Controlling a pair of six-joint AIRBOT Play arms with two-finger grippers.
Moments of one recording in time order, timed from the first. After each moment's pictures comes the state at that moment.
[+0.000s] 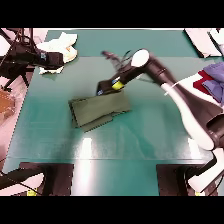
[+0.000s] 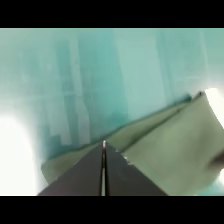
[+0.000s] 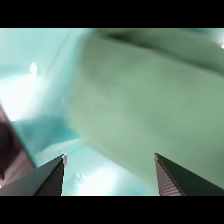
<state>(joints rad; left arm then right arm) -0.13 -1.23 1.51 1.29 -1.13 -1.57 0.48 -1.79 1.83 -0.87 1.31 1.49</state>
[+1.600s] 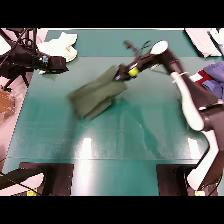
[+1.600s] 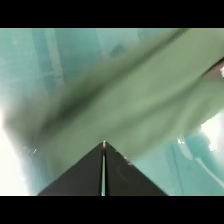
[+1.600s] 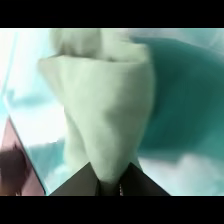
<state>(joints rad) -0.13 -1.23 1.51 1.19 -1.21 -1.51 0.26 -1.94 2.04 -0.70 1.40 1.44</state>
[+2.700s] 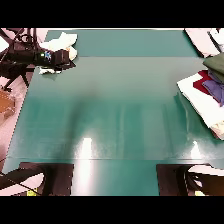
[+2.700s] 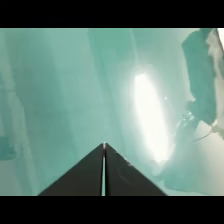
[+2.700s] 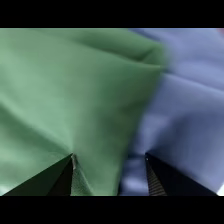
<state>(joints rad) -0.13 -1.23 1.51 1.00 -1.16 -1.53 -1.07 -1.41 1.63 -1.07 1.62 1.80</state>
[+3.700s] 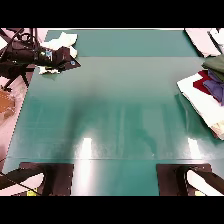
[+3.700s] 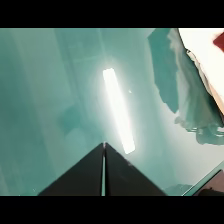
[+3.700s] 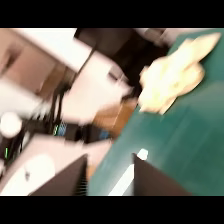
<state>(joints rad) -0.13 -1.23 1.51 0.88 -1.19 -1.54 -0.08 -1.03 1.56 -0.39 1.26 1.41</state>
